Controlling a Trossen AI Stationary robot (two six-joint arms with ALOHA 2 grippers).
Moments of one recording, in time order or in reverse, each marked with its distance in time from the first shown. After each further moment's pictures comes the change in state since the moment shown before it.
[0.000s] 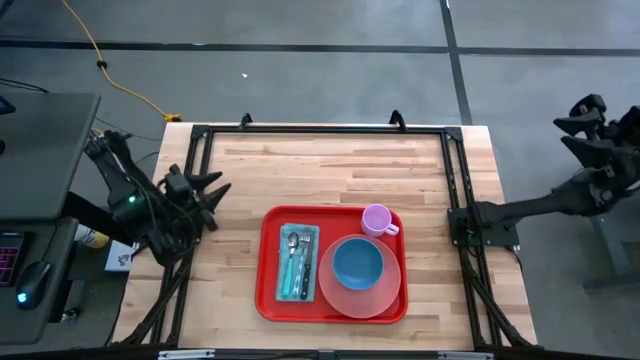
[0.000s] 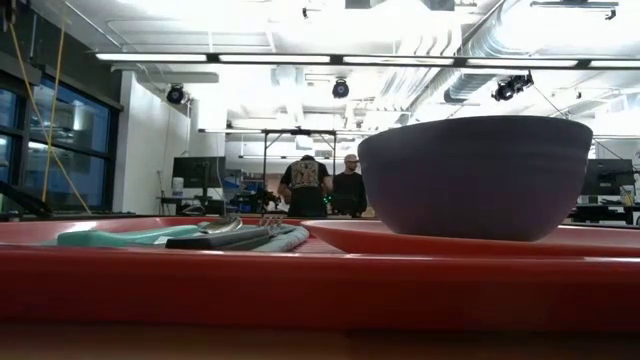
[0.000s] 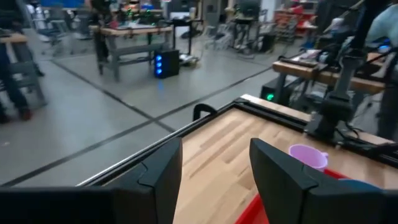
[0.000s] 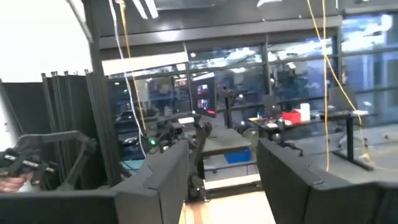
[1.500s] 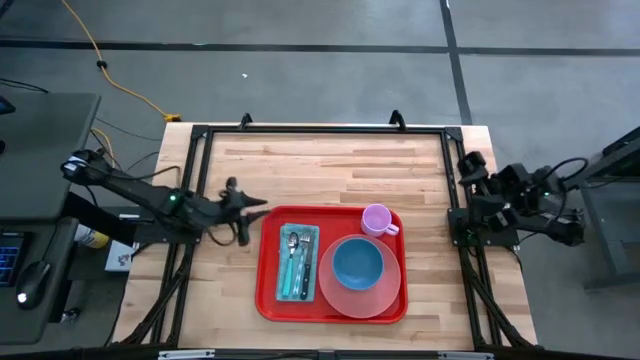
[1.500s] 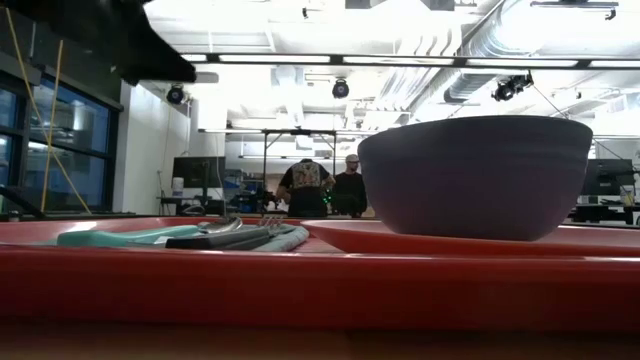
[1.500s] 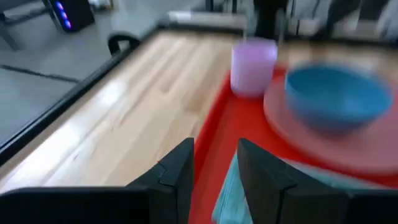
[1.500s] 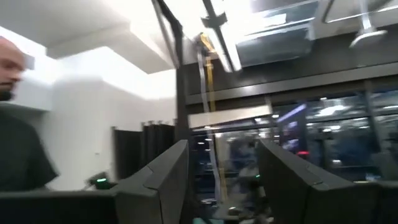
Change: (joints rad) left arm 0.513 -0.146 -0.564 1.395 0.816 1.290; right arm -0.251 -0.376 -1.262 1.279 -0.544 0.230
